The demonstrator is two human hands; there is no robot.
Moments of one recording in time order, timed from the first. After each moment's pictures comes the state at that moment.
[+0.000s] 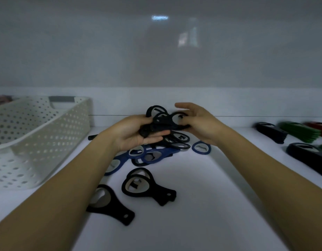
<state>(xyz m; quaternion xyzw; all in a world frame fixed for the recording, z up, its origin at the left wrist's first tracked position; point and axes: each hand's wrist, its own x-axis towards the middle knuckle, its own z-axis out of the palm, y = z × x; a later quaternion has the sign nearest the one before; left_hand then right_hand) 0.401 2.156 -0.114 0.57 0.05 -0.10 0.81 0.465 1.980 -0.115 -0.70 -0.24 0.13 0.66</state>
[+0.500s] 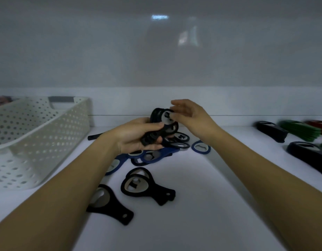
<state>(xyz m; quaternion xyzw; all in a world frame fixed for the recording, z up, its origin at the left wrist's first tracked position) 0.399 2.151 -0.119 0.67 0.01 -0.13 0.73 0.463 1.986 -0.120 -0.76 -0.30 -0.01 0.58</state>
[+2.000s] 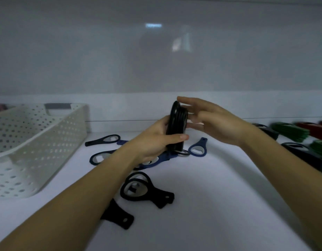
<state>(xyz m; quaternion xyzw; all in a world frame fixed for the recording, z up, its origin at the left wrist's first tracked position) 0.396 2.106 -0.124 0.69 -0.15 -0.03 0.70 0.443 1.940 -0.090 -0.67 -0.37 0.14 0.63</state>
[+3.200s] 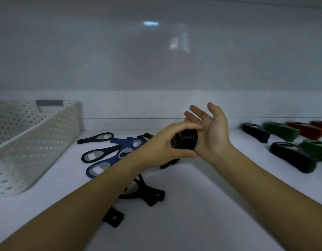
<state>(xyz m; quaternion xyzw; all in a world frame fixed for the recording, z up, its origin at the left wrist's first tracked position) 0.385 2.083 -0.130 0.82 -0.32 0.11 0.46 0.416 1.961 -0.111 -0.45 -0.06 0.10 0.89</state>
